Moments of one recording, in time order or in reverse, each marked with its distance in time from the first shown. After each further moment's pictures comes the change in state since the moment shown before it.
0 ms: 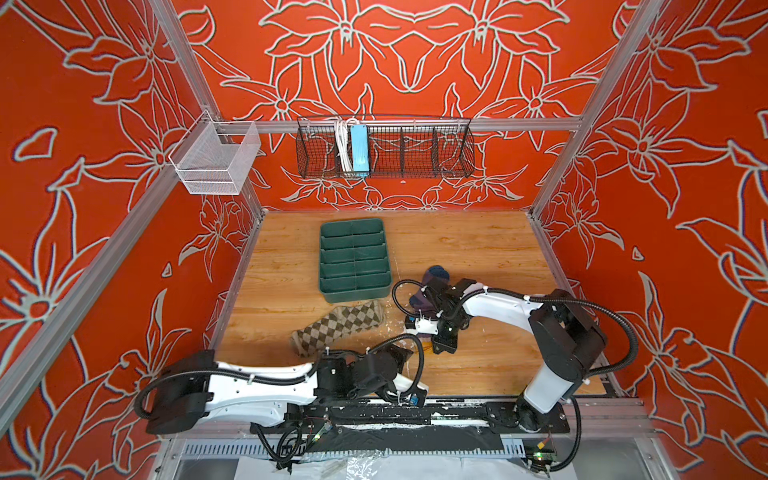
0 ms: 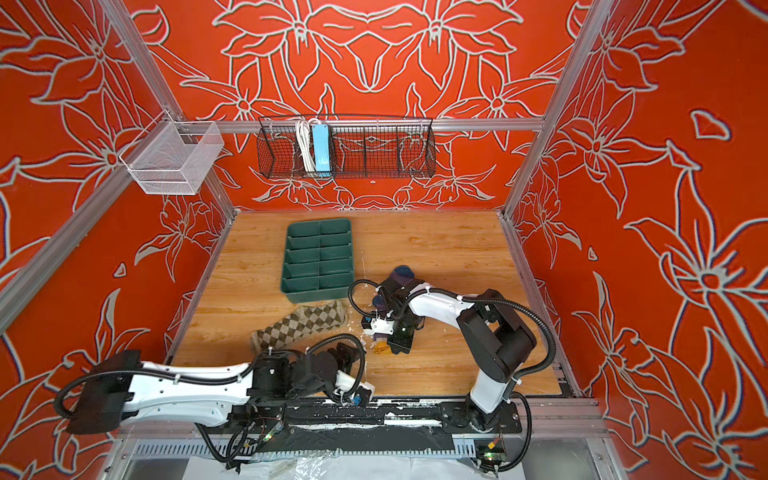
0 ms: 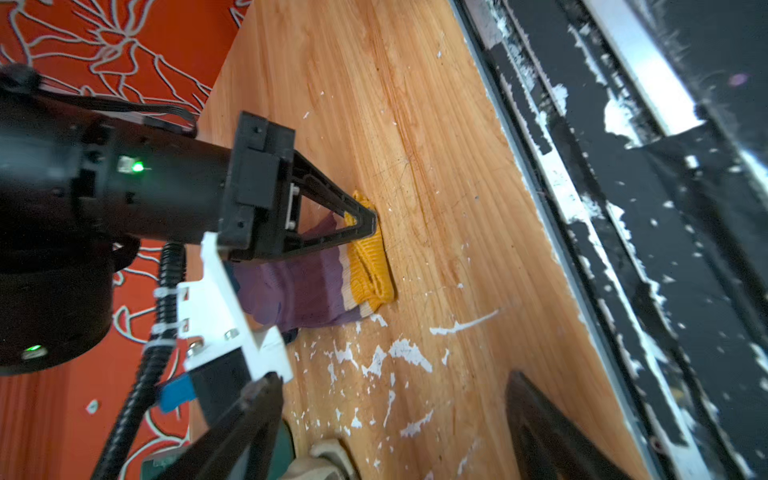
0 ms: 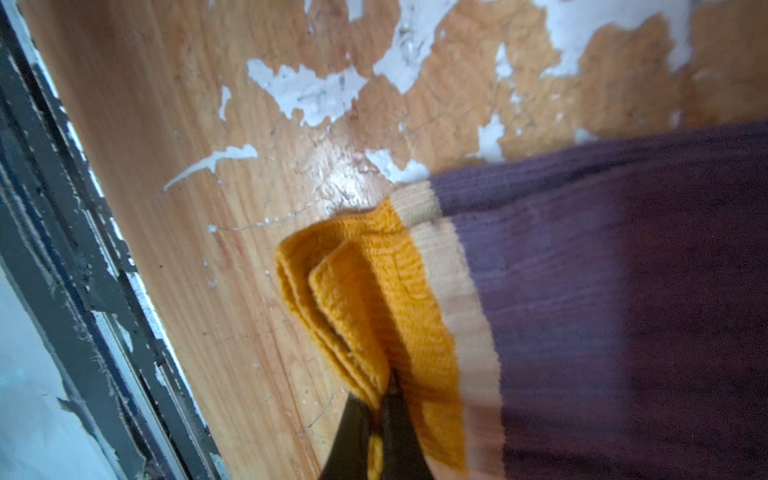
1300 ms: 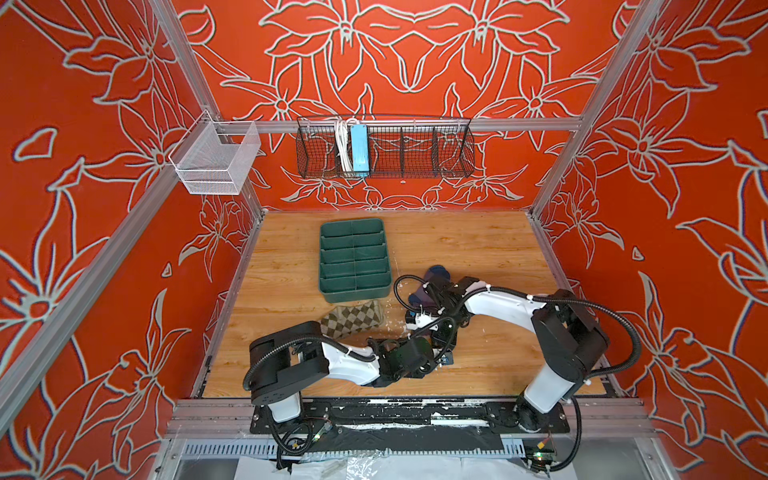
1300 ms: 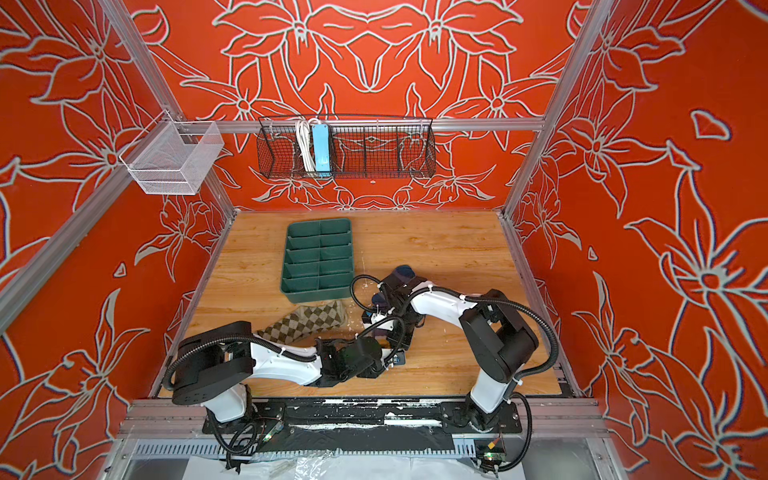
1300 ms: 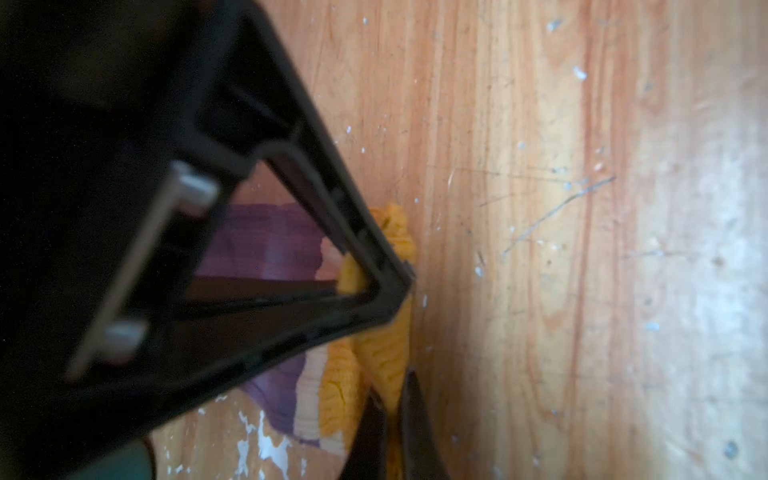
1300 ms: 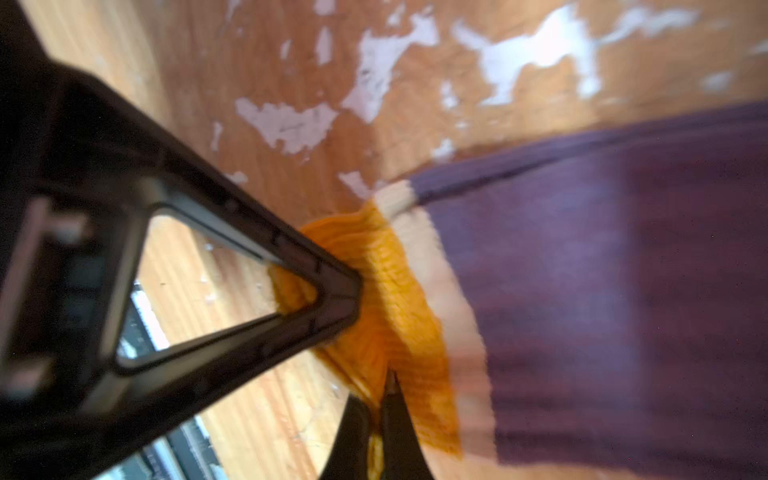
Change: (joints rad) left arm 0.132 0.561 0.216 0.220 -0.048 -0.358; right arm -0.017 -0.033 -0.003 0.034 0.008 0.031
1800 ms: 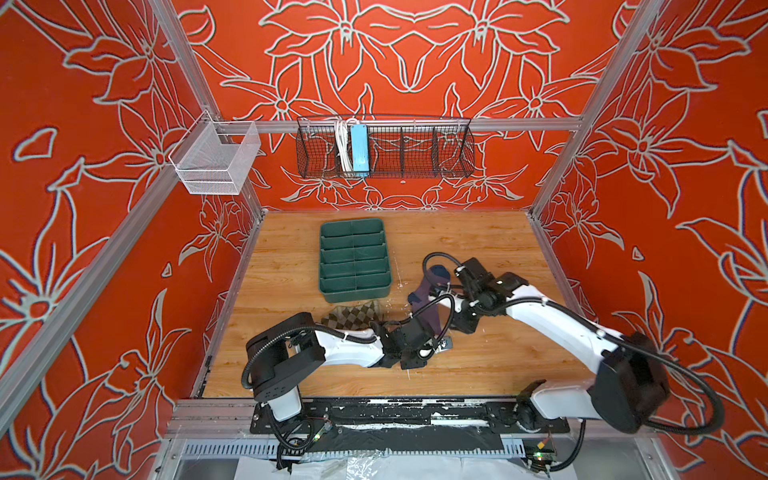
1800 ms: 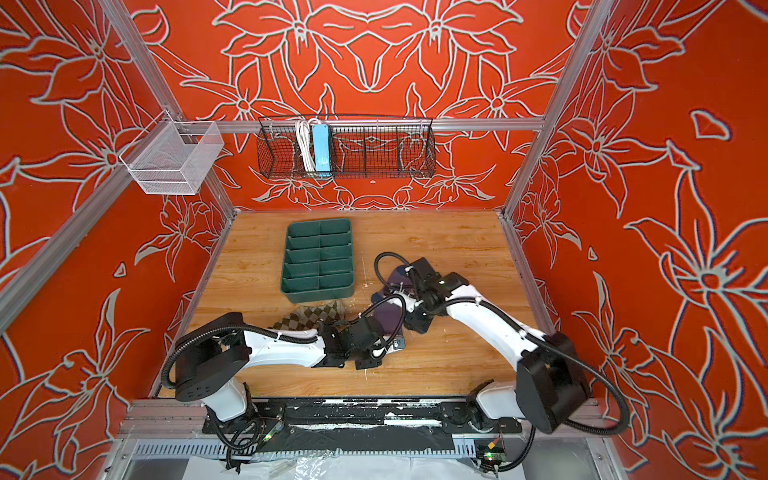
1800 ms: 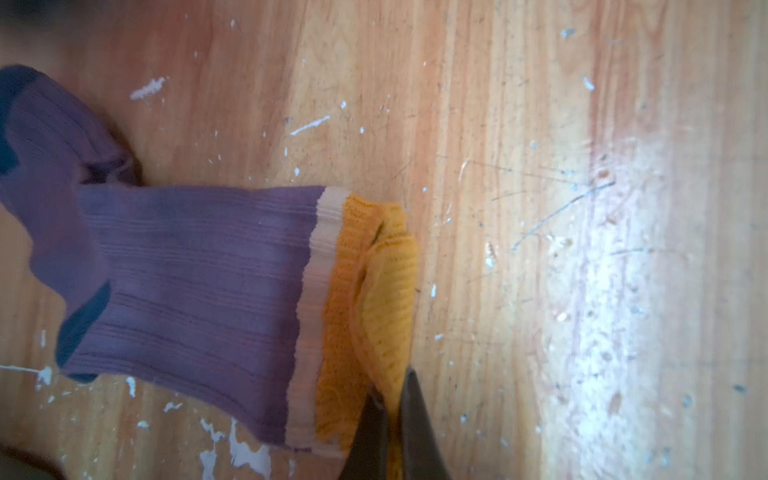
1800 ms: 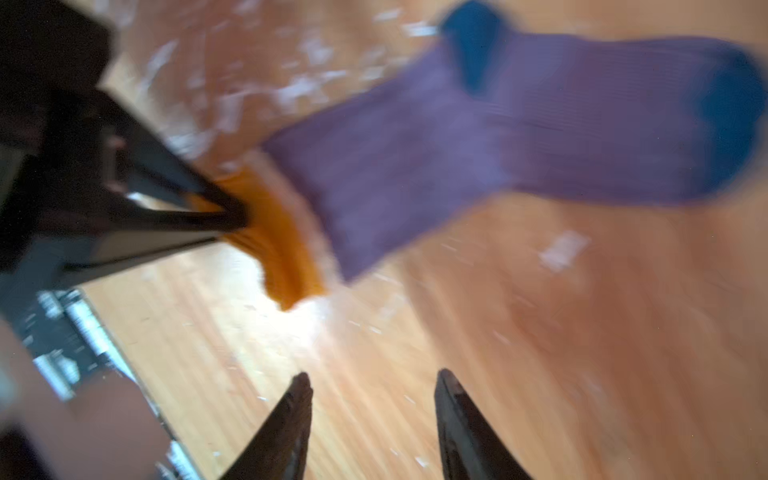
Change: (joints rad) left arm 0.121 0.006 0.163 -0.311 0.250 -0.074; right arm -0.205 -0.395 -0.036 0.005 0.209 0.098
